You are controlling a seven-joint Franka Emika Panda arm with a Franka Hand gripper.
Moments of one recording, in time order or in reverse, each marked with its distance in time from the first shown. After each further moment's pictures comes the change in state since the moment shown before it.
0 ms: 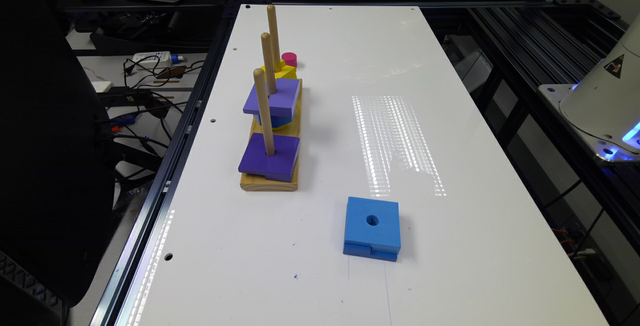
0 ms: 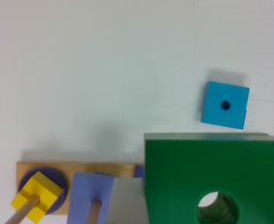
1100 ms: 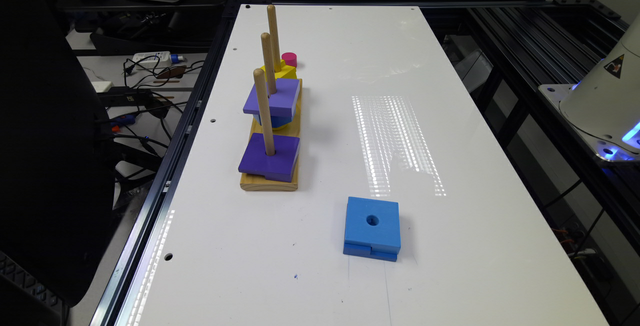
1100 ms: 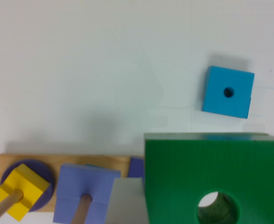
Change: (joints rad) arm 0.000 0.092 0.006 -0.011 -0.001 0.103 0.000
